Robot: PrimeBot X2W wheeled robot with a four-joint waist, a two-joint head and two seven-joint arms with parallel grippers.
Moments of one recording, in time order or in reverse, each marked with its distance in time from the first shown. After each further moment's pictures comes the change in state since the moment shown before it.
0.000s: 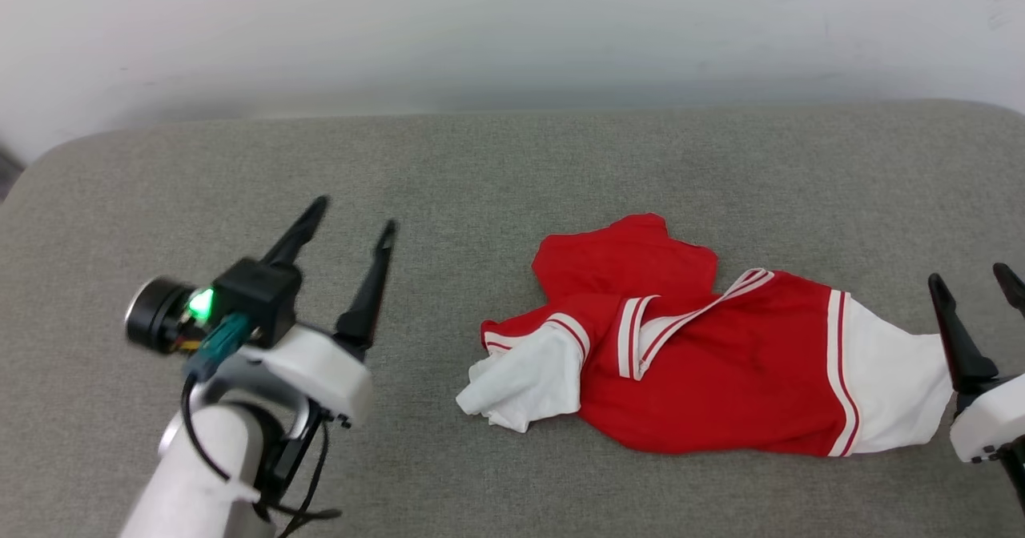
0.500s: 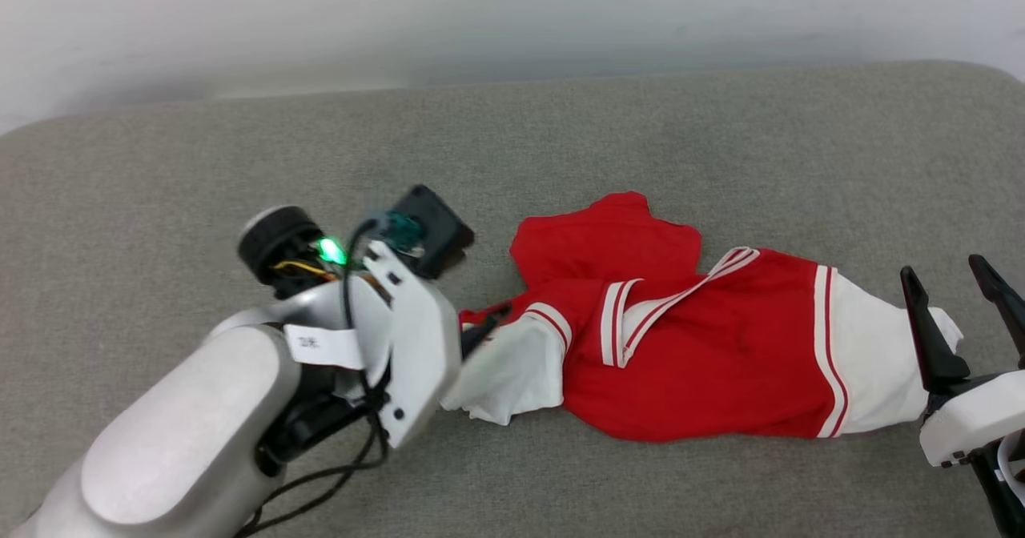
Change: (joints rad) left arm -0.369 0.322 -0.523 -0.173 -0.513 -0.001 0.704; right arm 0.110 0.159 -0.147 -0.276 -0.173 0.000 0.154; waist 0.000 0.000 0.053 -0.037
